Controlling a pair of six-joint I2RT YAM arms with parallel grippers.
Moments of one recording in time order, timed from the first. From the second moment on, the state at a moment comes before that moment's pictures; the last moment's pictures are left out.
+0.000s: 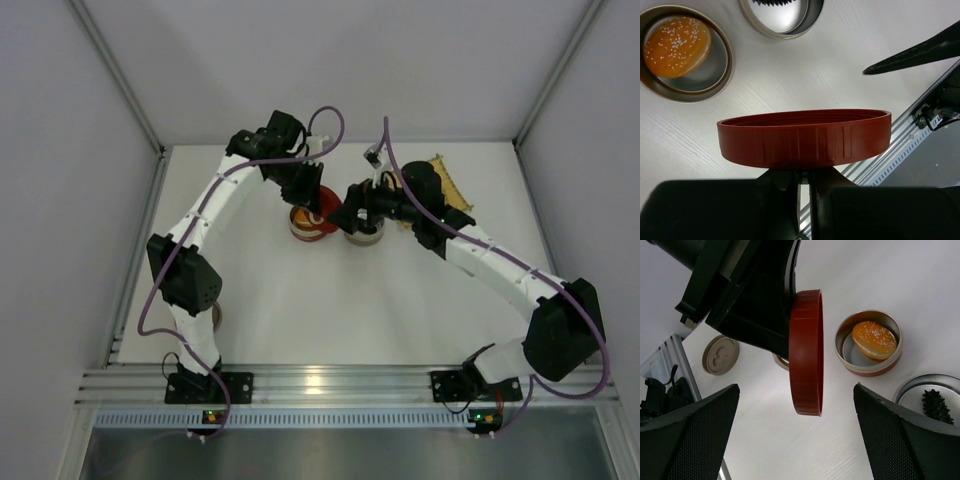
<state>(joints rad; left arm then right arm) -0.47 1.92 2.04 -1.18 0.44 -0.05 0.55 1.40 1.10 0.01 -0.48 0.28</state>
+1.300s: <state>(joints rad) -0.47 1.66 1.52 -0.66 0.49 -0.23 0.50 1.54 1.06 0.20 -0.62 0.70</state>
